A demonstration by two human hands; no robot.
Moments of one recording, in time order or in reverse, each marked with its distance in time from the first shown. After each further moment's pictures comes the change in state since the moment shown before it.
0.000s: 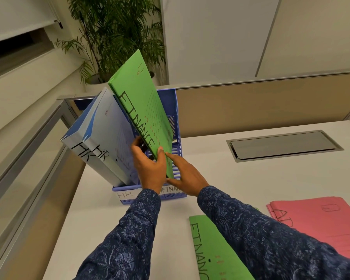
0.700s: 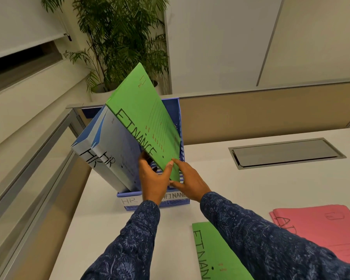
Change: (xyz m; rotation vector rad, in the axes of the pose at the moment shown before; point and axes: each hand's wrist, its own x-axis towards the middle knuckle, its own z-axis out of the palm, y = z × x) left_hand -0.007 -0.015 -0.015 0.067 -0.159 -0.124; right_hand 0.003 0.000 0.001 0.085 0.047 0.068
